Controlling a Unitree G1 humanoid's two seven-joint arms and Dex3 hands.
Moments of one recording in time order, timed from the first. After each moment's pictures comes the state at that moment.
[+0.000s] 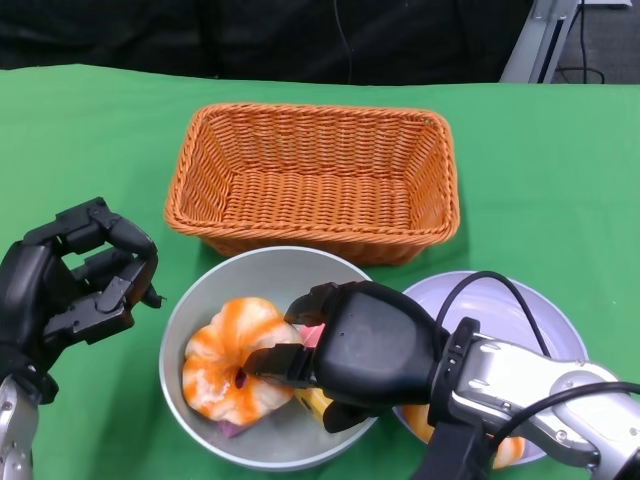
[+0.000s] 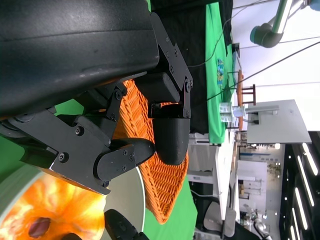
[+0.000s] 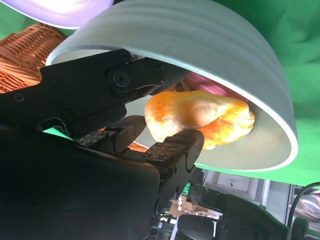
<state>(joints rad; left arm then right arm) -0.23 0.17 0.21 0.34 -0.34 -0.17 -0.42 -0.53 -0.28 0.74 0.19 -1.16 -0.41 -0.06</state>
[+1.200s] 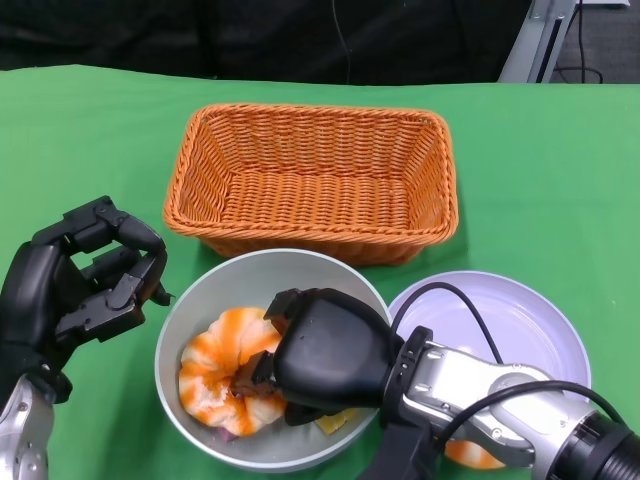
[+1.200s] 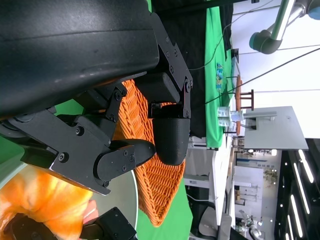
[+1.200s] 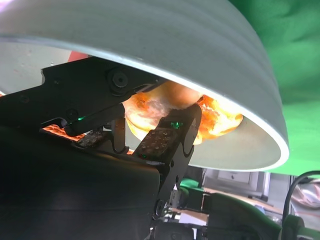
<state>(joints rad) -0.23 0.14 0.21 0.34 -0.33 -0.18 -0.39 -0.61 -0.13 0.84 0.45 -1.15 -0.36 -0.23</state>
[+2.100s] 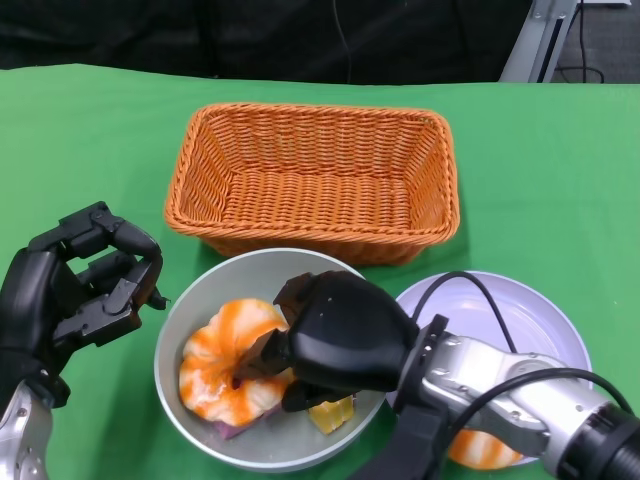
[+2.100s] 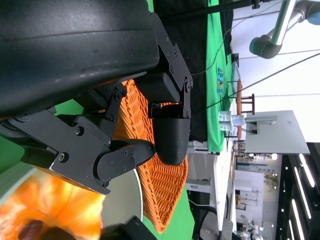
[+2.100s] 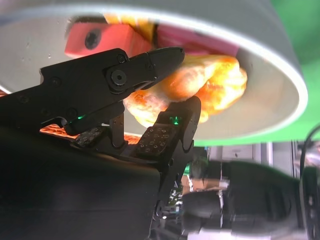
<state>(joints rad) -0.23 0.14 0.21 0.39 -0.32 -0.23 -0.39 -0.61 -0.17 0.78 0.45 -1.02 -0.46 -0.30</state>
